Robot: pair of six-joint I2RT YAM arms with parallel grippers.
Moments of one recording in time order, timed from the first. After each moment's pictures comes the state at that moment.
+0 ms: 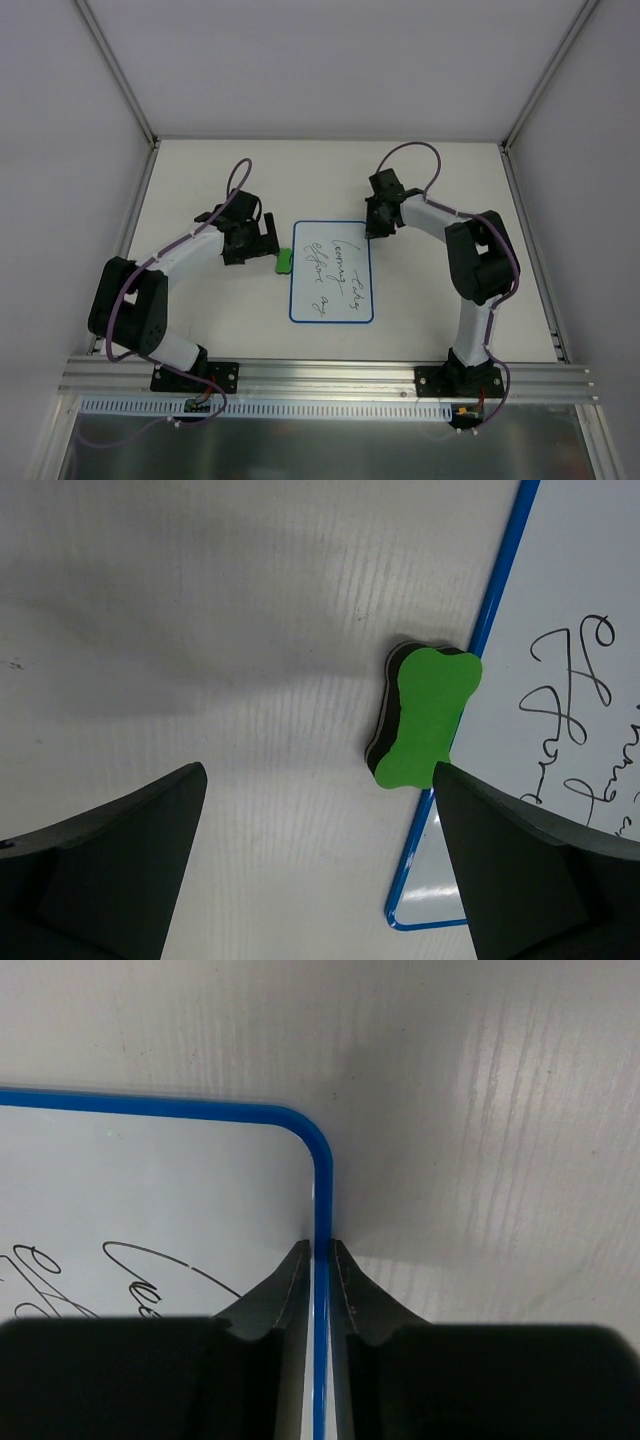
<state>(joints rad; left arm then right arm) -0.37 1.49 0.92 -0.52 -0.02 -0.57 0.44 1.95 1.30 -0.44 -0.01 0.43</state>
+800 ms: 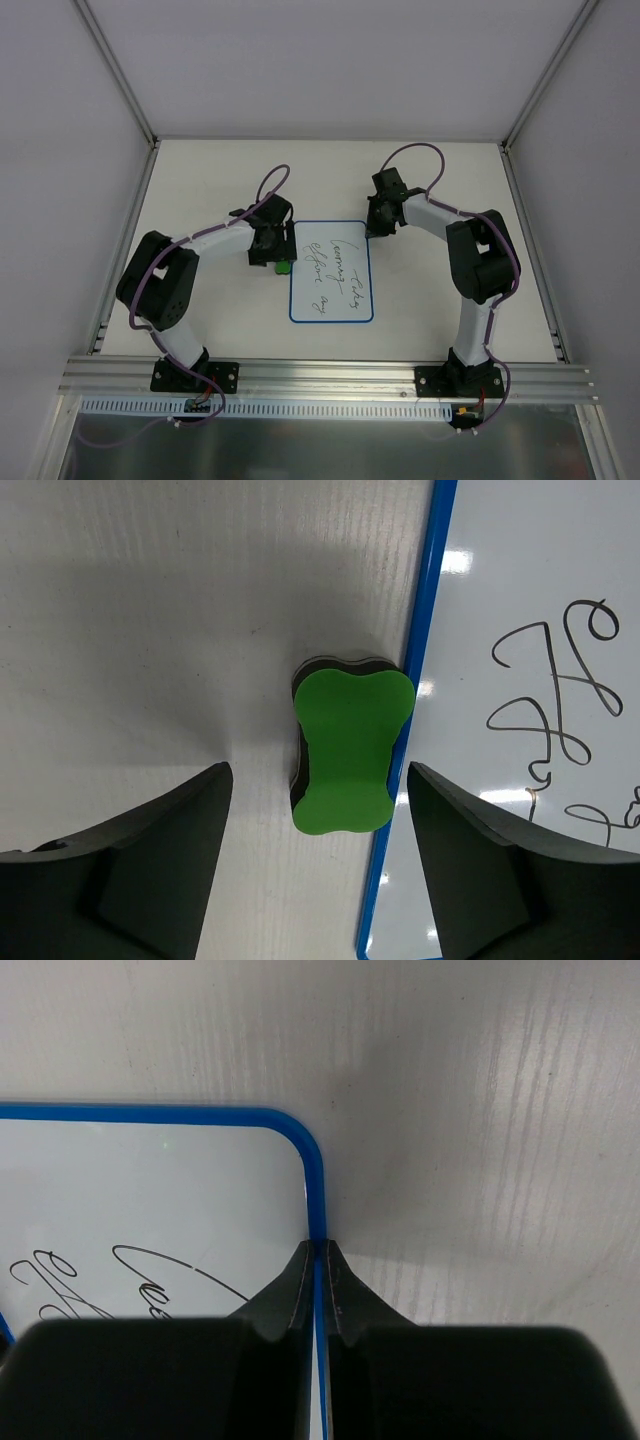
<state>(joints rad) -0.52 1.70 1.03 -0.51 -0.10 -0.61 0.43 1.96 1.30 -0.43 -0.05 0.48</state>
